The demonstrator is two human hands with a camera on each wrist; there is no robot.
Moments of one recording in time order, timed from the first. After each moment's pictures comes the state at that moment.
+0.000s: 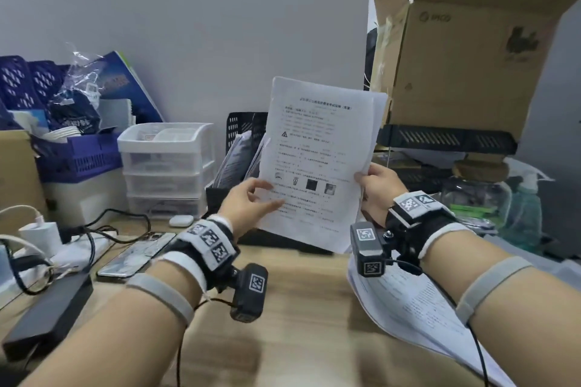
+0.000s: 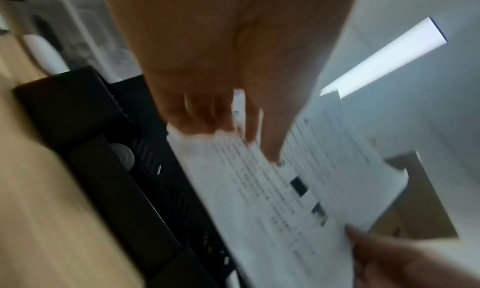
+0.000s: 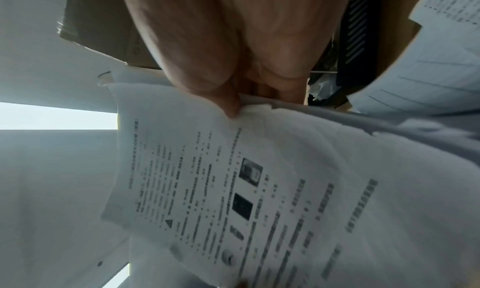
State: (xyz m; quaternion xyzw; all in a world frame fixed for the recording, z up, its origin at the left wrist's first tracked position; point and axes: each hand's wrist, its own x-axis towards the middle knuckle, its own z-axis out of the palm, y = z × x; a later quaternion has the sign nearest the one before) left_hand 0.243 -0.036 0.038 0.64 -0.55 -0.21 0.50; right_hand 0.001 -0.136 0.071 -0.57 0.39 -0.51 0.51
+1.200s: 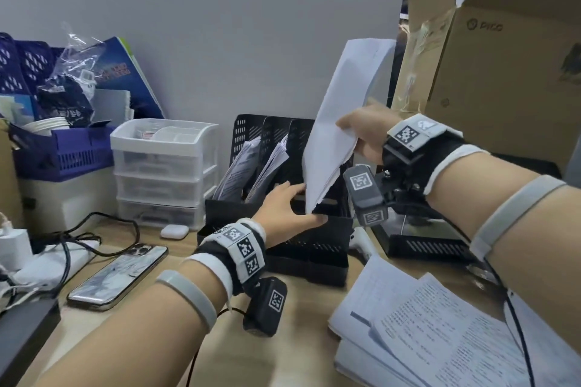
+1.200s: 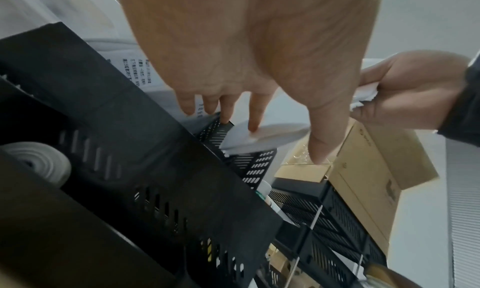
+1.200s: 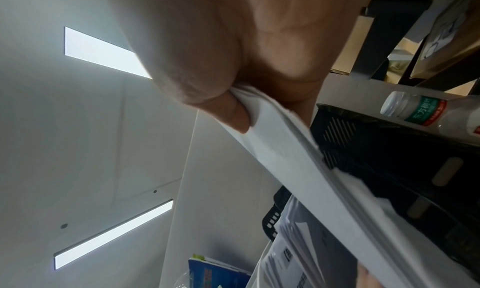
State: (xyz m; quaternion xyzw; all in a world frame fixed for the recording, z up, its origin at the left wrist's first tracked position) left_hand 0.243 -0.125 0.040 0.64 -0.65 -0.12 0.40; right_hand 0.085 -0.159 0.206 -0.70 0.41 -0.44 0.38
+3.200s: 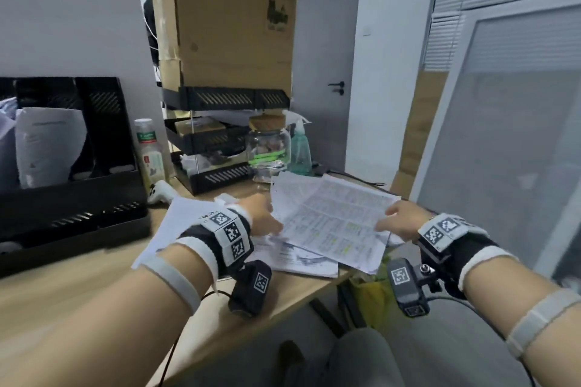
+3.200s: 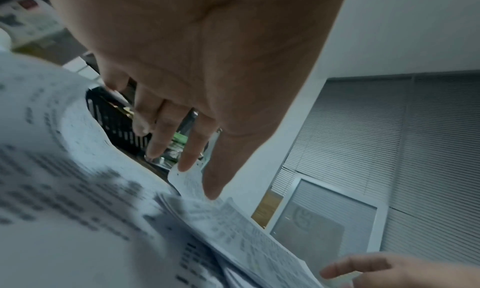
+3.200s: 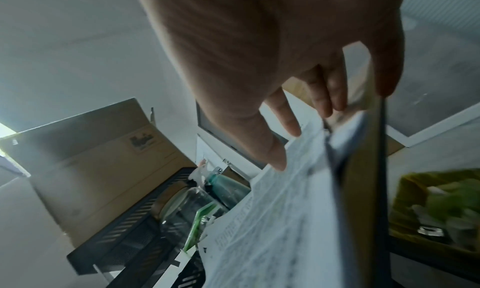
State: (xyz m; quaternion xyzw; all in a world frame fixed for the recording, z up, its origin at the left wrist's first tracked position) left_hand -0.048 -0.077 0.002 0.57 -0.81 -0.15 0.05; right_hand -0.322 0.020 -0.014 -0.47 0.85 -0.17 0.17
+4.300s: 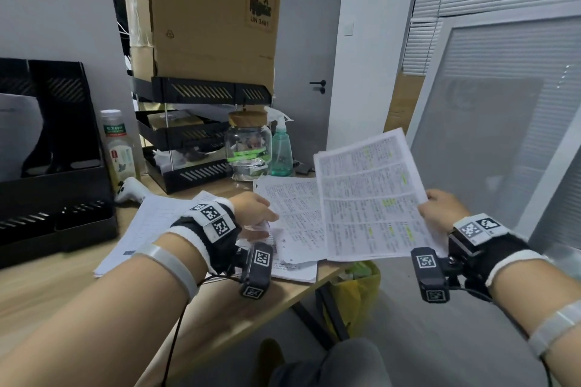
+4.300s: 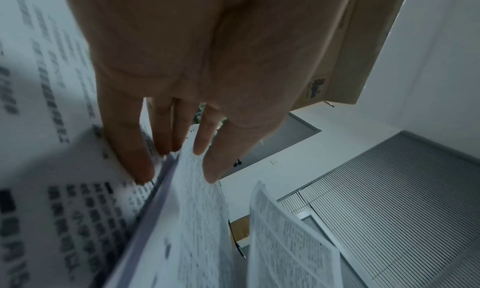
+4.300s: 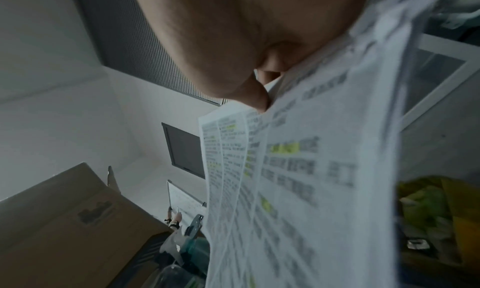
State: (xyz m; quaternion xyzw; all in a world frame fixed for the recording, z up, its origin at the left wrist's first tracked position) left_hand -0.075 -0.109 -0.019 0.51 -0.67 -0.49 0.20; right_hand -0.394 0.048 -0.006 -0.38 0.85 -0.35 0.09
